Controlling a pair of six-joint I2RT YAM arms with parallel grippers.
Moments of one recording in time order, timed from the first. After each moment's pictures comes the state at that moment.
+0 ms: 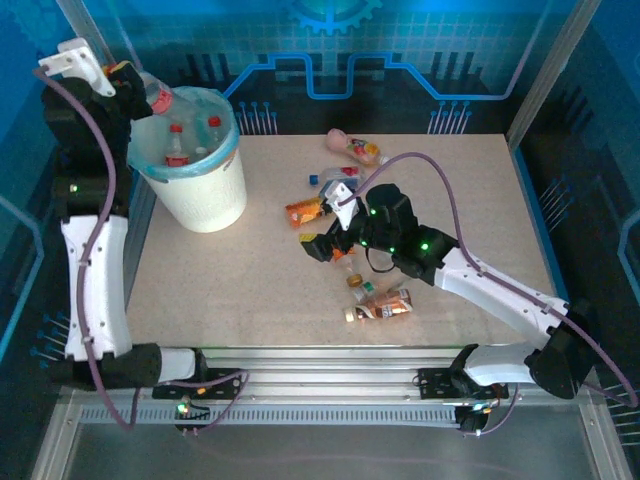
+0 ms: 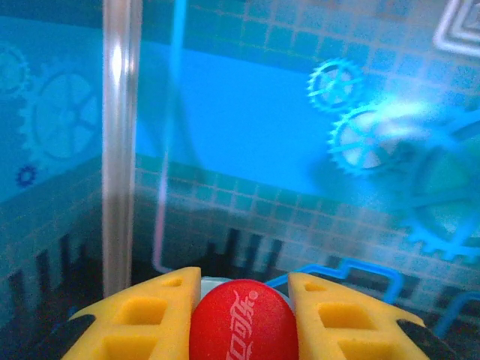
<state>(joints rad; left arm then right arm) 0.15 1.34 1.83 -0.45 -0.12 -0.19 0.78 1.29 1.10 -0.17 -0.21 -0.10</state>
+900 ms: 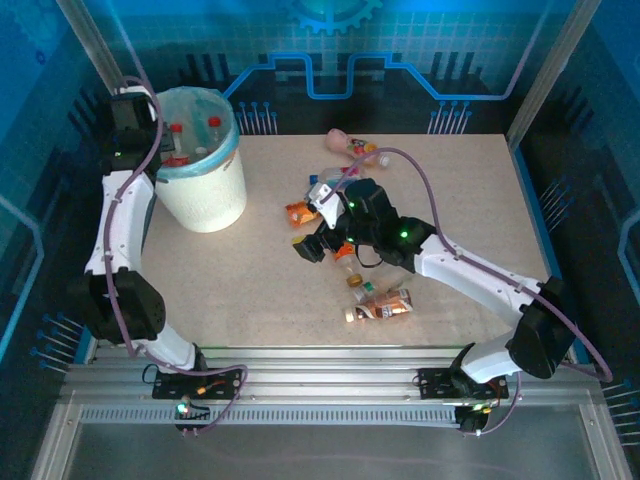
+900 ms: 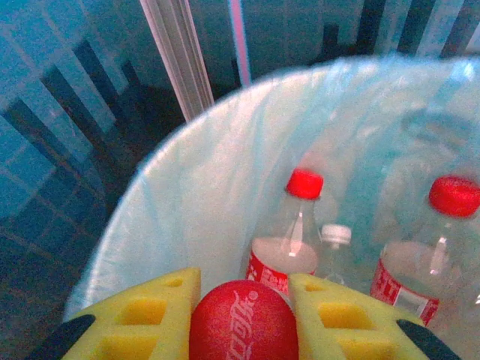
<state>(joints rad) 0.19 1.61 1.64 -0.52 -0.25 -0.01 0.78 1.44 1.19 -0.26 -0.22 -0.12</state>
